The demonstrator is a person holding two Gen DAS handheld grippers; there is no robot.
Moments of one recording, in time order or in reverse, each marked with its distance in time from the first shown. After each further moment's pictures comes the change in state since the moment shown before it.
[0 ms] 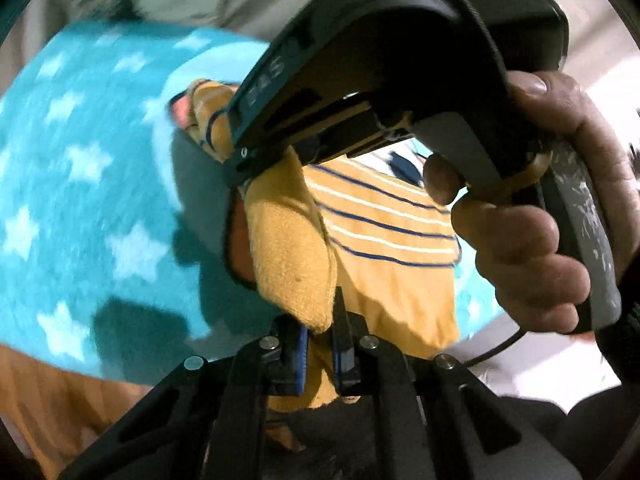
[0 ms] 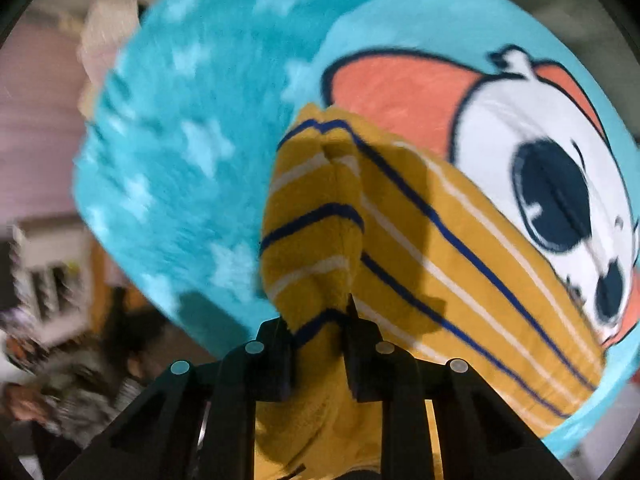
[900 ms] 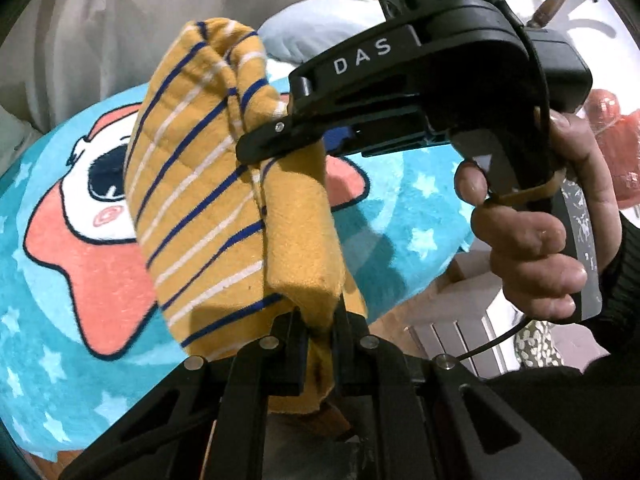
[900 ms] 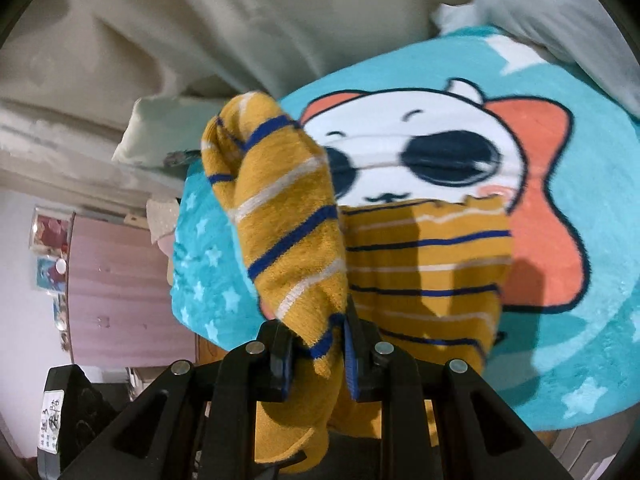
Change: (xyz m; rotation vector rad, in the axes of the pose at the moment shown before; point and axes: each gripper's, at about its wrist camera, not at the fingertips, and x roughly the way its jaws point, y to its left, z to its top) left arm 0.109 -0.215 -0.012 0.456 0.179 0.068; right arm -0.110 -0.234 -0.190 0.374 -0.457 0.360
